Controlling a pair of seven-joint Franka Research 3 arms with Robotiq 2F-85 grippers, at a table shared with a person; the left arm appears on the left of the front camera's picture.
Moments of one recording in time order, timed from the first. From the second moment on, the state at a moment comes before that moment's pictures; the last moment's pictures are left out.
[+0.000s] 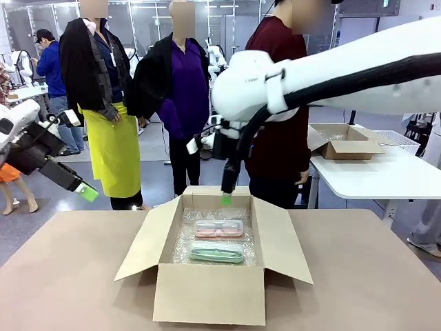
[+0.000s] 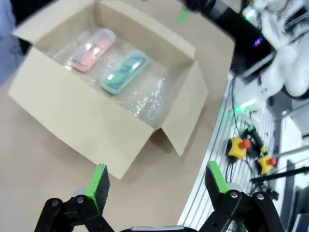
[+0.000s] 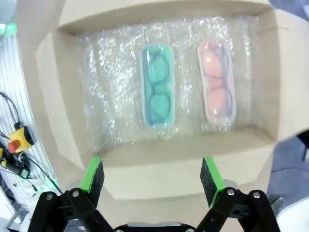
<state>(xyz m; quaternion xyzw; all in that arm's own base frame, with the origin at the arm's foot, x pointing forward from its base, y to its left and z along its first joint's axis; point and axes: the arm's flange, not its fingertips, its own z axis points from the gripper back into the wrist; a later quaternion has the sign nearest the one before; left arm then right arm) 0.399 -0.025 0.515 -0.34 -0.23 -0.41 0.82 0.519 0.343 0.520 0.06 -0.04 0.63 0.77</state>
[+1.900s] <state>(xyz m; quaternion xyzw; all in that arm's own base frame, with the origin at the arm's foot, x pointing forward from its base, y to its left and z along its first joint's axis) 0.516 0.045 0.383 -0.50 -0.19 -0.16 0.83 0.388 0.045 0.595 0.12 -0.19 0.55 0.80</state>
